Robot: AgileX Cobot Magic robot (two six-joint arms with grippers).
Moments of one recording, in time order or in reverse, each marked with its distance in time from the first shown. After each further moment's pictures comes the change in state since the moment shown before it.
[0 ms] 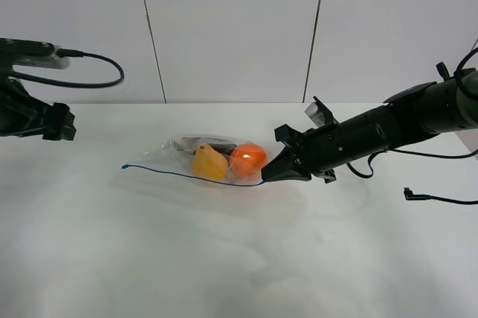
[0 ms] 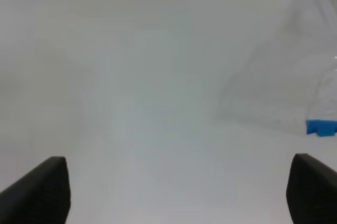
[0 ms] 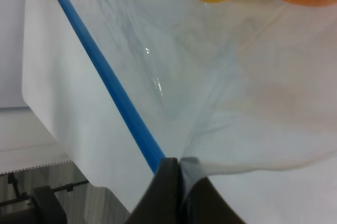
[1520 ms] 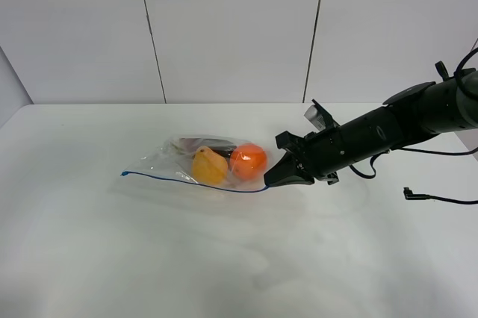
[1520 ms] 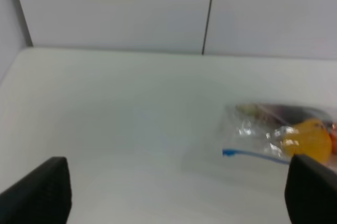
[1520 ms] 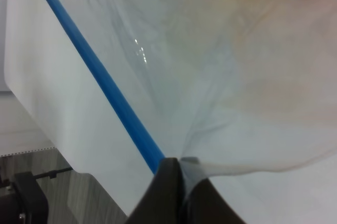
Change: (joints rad) left arm 0.017 -1.127 0.174 -0.148 0.327 0.053; right arm 0.000 0.000 0.000 -0.059 0.000 0.000
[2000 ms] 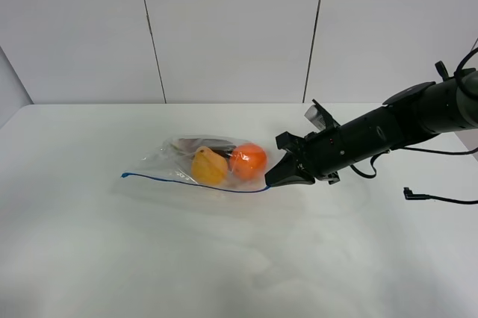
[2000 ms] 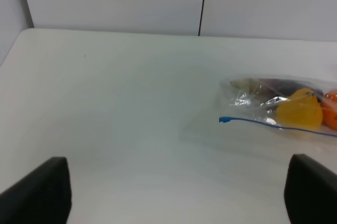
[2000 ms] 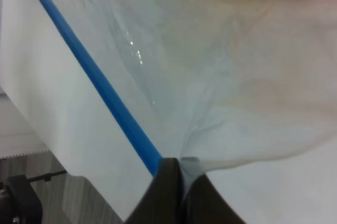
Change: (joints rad) left arm 0.000 -0.210 0.028 -0.009 0.162 0.021; right arm 0.000 0.000 0.000 -0.005 -0.016 0.000
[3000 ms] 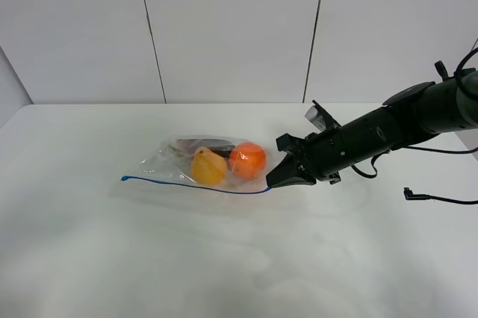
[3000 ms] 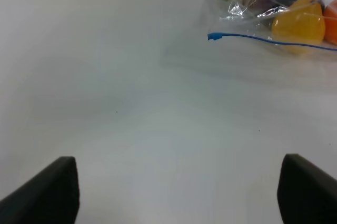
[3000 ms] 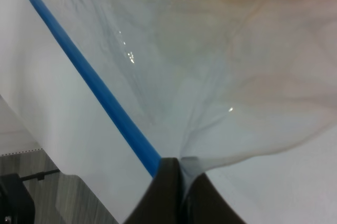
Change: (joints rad) left arm 0.000 -0.032 0.253 -0.073 -0.018 0.009; right arm 0.000 0.000 0.000 -0.016 -0.007 0.000
